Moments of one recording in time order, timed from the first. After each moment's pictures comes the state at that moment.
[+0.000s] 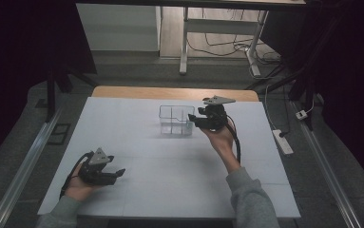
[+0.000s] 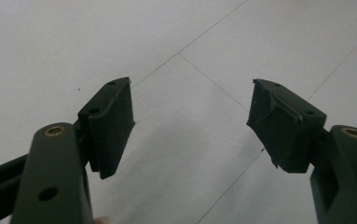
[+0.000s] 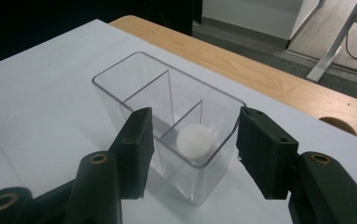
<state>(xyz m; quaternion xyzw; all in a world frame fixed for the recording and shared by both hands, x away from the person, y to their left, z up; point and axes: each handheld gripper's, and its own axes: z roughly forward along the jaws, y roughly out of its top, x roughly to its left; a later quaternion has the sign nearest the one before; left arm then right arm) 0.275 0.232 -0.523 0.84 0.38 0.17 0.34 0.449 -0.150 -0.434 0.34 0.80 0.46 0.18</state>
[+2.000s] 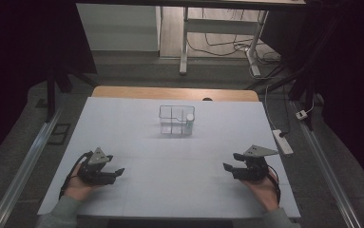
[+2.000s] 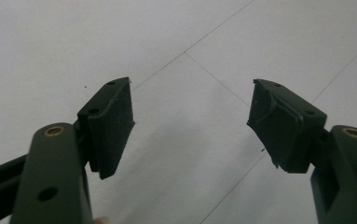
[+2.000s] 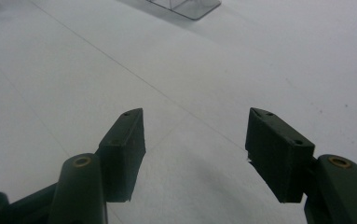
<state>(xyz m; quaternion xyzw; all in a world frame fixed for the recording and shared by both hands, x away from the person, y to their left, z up) 0.275 0.234 -0.523 0.84 0.39 0.17 0.34 0.329 -0.280 -0.495 0.34 0.83 0.42 0.16</state>
